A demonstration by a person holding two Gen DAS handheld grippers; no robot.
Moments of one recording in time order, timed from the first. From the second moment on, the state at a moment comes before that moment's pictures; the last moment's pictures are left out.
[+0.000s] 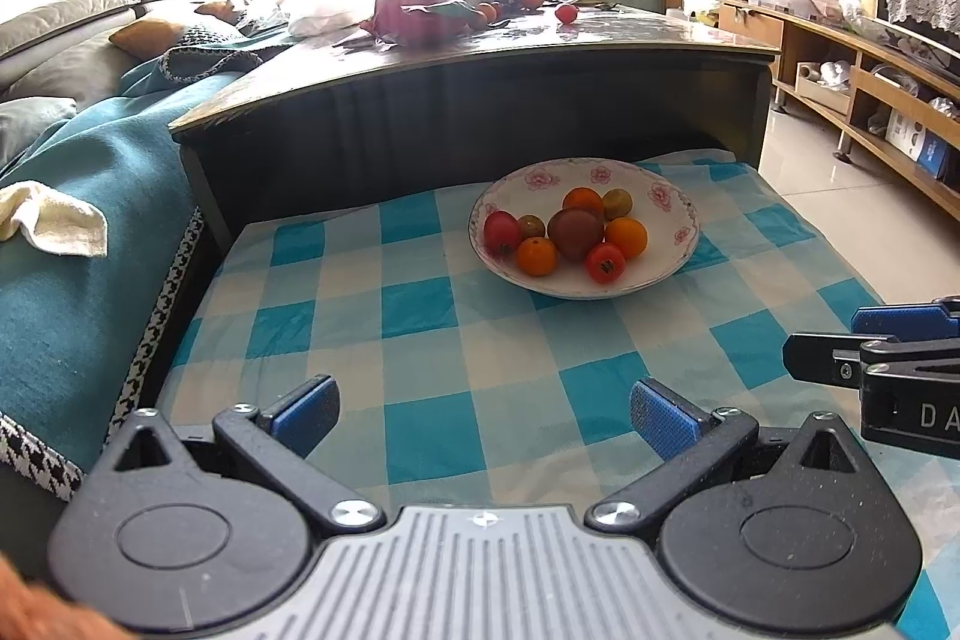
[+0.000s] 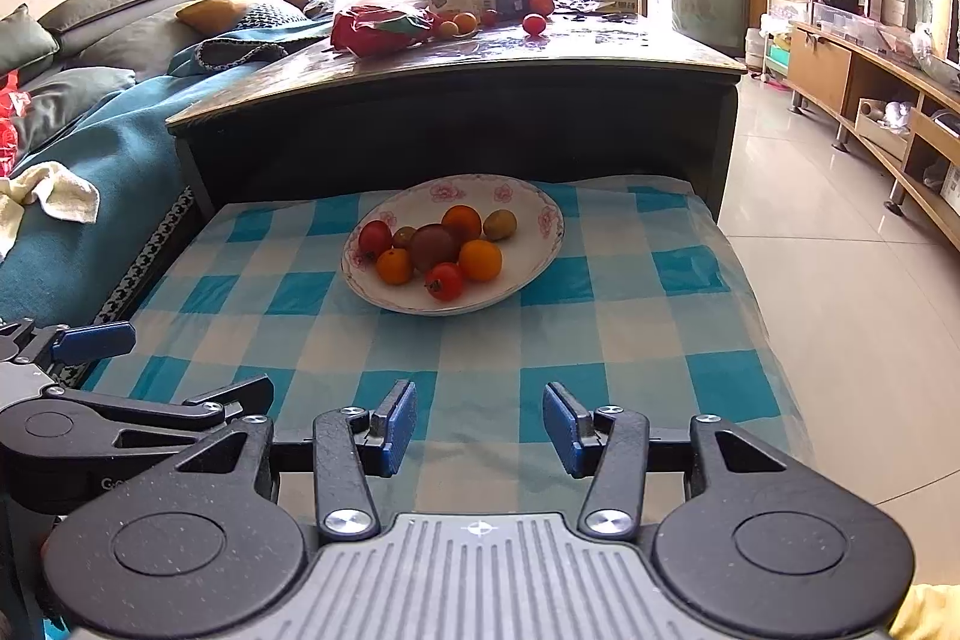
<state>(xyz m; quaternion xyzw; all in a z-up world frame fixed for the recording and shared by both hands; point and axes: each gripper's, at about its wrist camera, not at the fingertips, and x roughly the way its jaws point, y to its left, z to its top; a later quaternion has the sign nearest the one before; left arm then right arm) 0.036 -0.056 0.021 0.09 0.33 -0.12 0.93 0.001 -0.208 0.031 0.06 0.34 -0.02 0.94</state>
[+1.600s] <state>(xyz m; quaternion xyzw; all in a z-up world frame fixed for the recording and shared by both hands) -0.026 -0.042 0.031 0.10 0.33 -0.13 0.93 -0.061 -0.185 0.039 0.06 0.34 -0.01 0.94</state>
